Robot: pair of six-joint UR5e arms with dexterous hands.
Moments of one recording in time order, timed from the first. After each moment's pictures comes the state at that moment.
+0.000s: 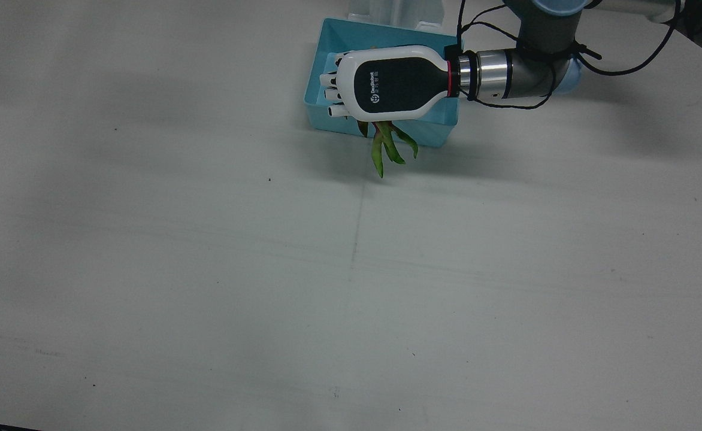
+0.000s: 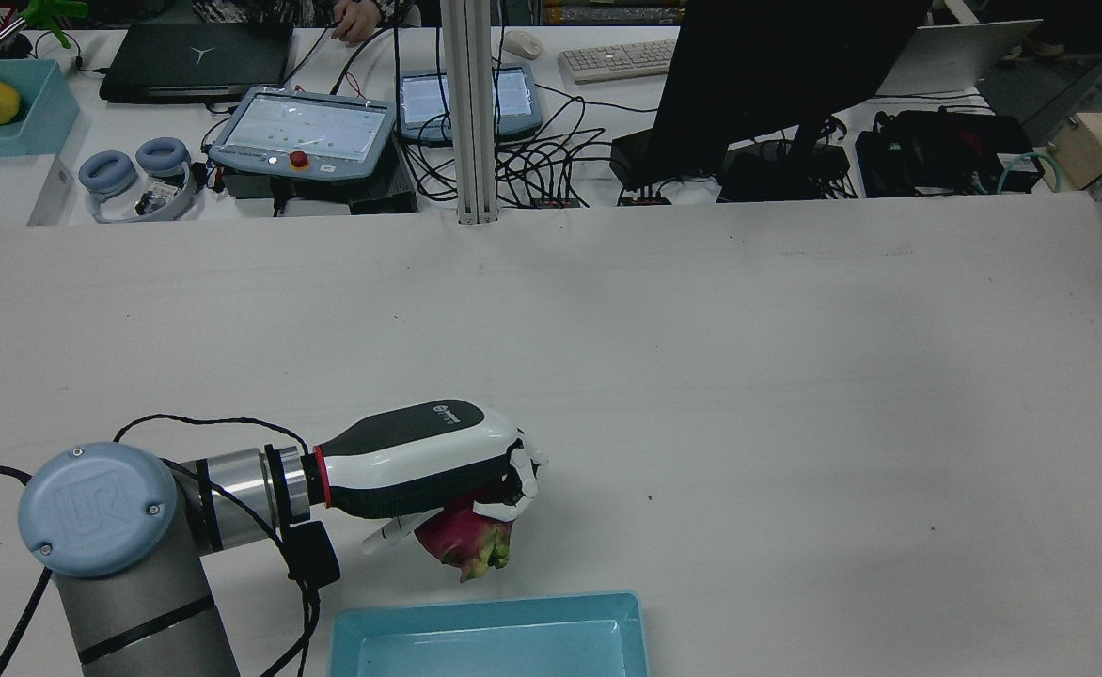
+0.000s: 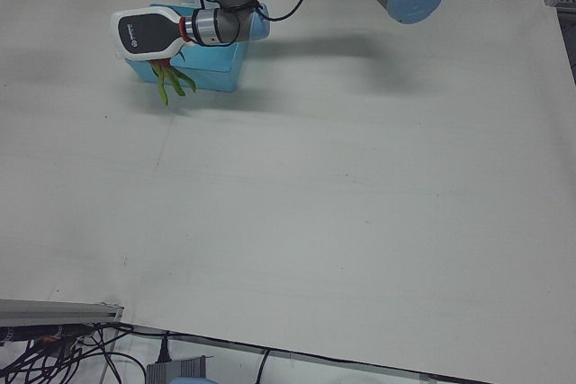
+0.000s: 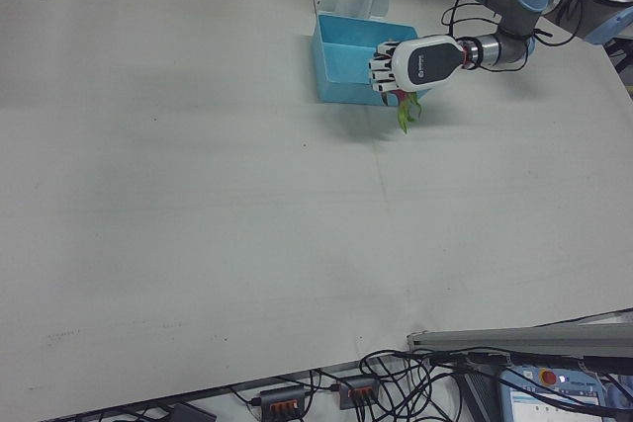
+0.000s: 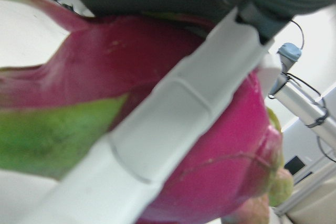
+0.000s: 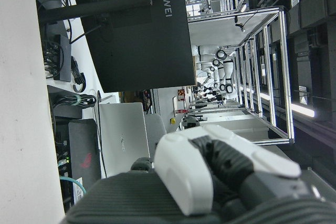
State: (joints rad) left arm -0.47 -2.18 -1.89 0.24 1.83 1.18; right arm 1.53 -1.64 1.64 -3.27 -1.57 0.14
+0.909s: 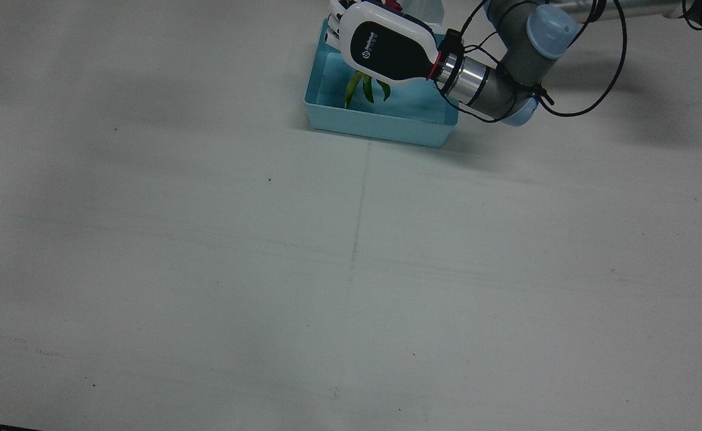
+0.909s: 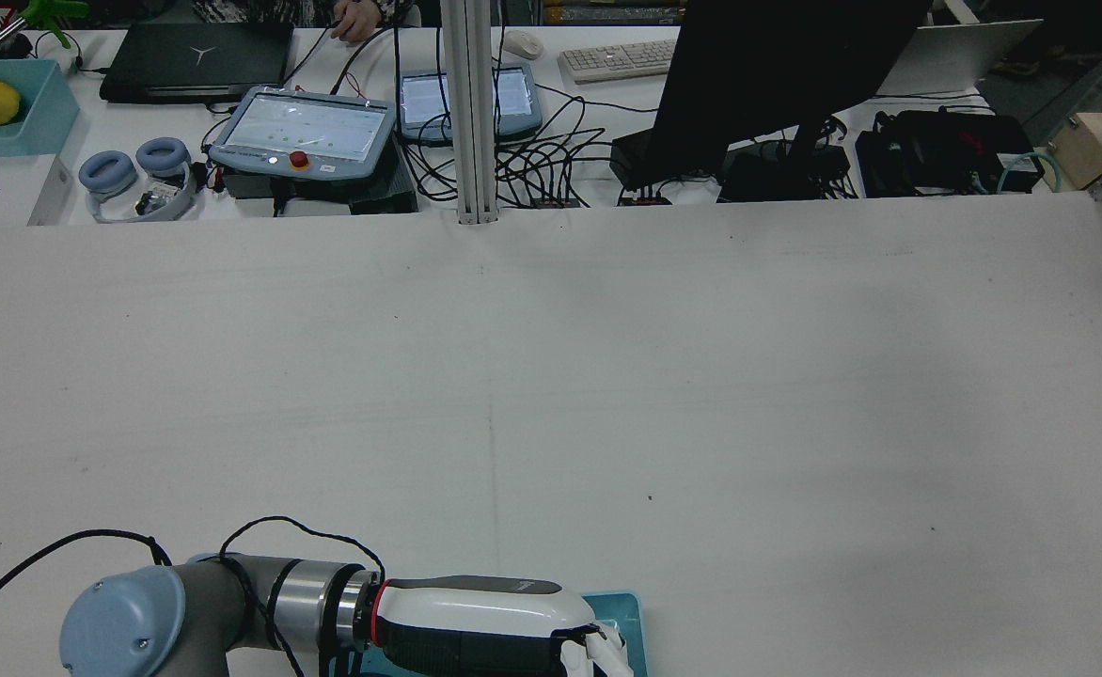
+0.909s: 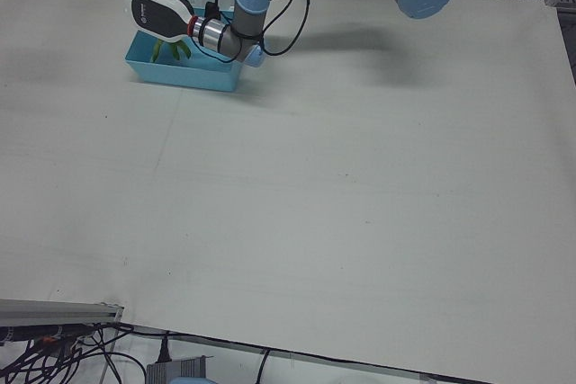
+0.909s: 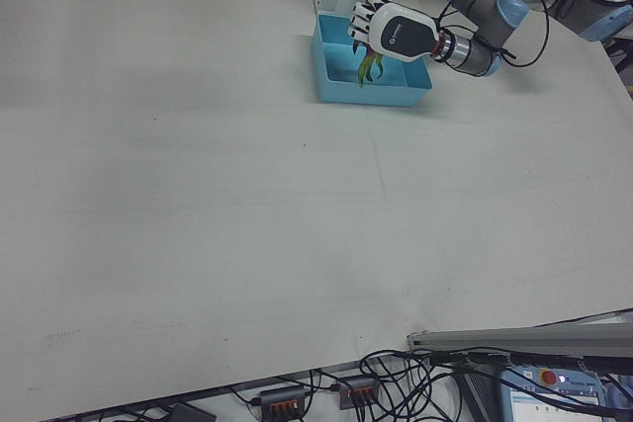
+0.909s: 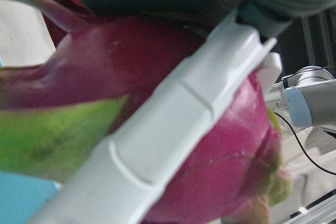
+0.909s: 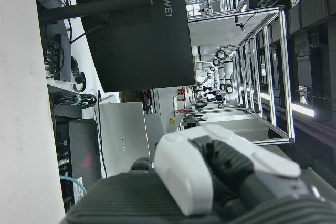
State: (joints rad) left arm -0.38 -2.05 -1.77 -0.42 1.96 0.77; right arm 1.53 -1.64 1.64 -3.27 -1.57 0.14
